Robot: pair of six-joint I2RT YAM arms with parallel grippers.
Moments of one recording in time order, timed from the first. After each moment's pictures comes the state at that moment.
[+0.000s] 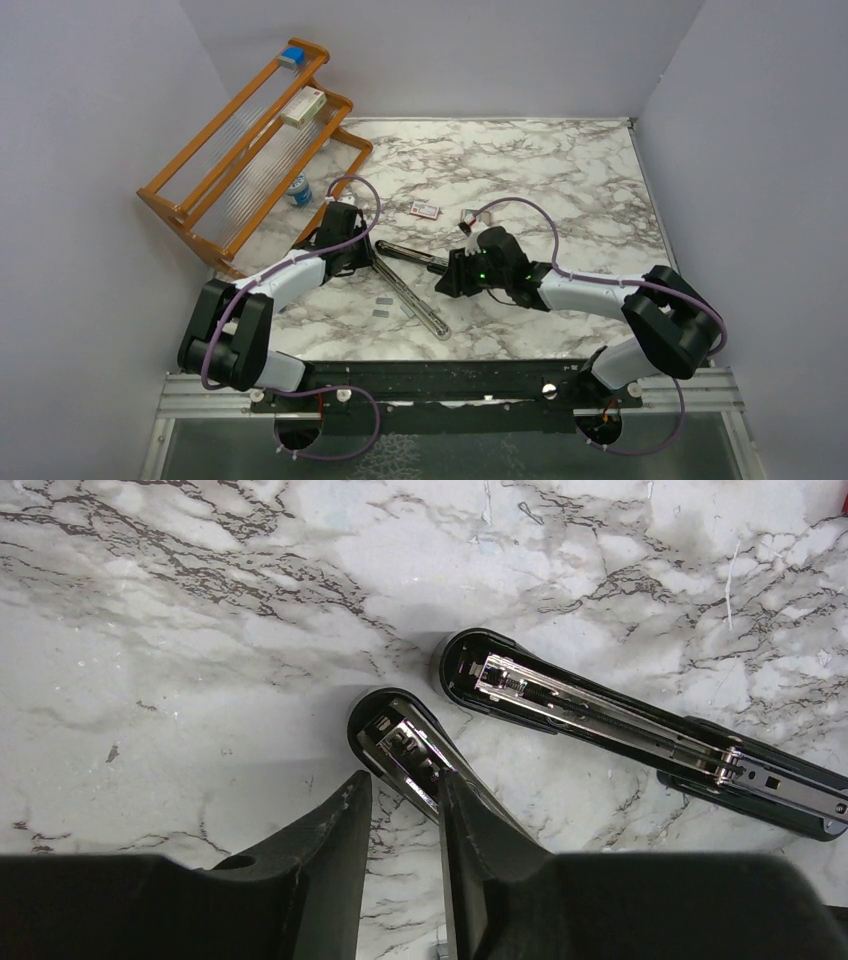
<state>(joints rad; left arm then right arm) -0.34 1.41 0.68 -0.12 0.02 -0.47 0.79 1.48 0.64 0.21 -0.22 0.53</state>
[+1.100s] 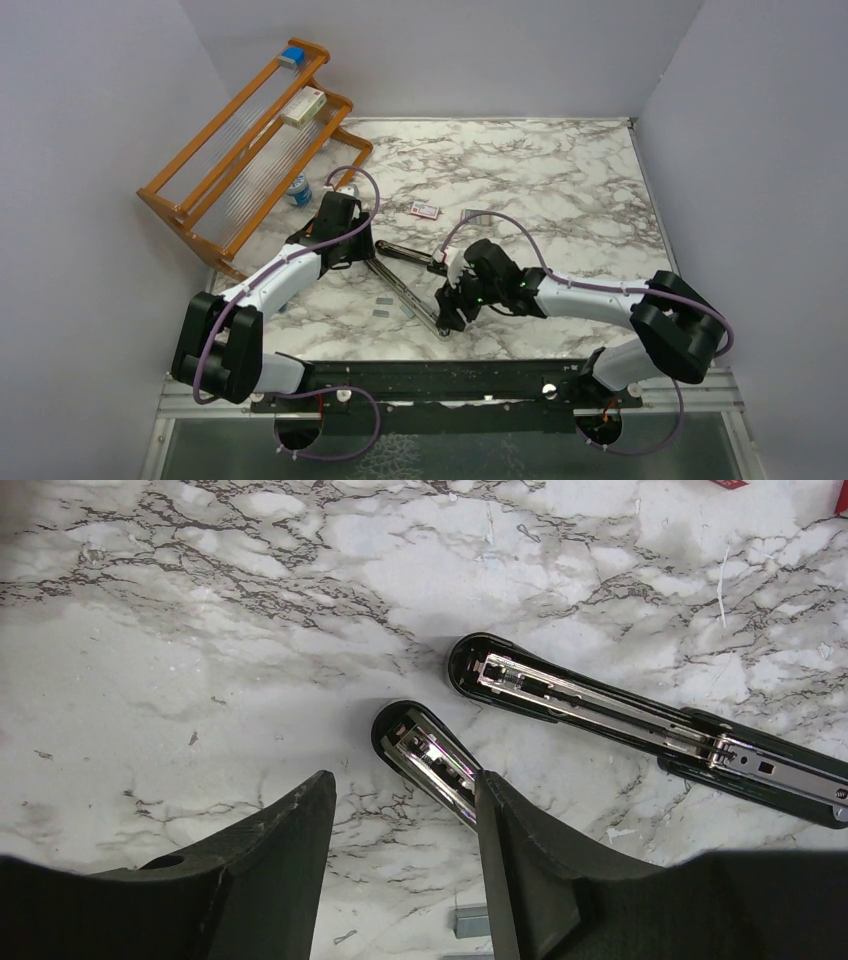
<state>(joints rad) -0.34 1.35 0.77 -0.29 -0.04 -0.40 0.89 1.45 0.67 0.01 -0.39 0.06</state>
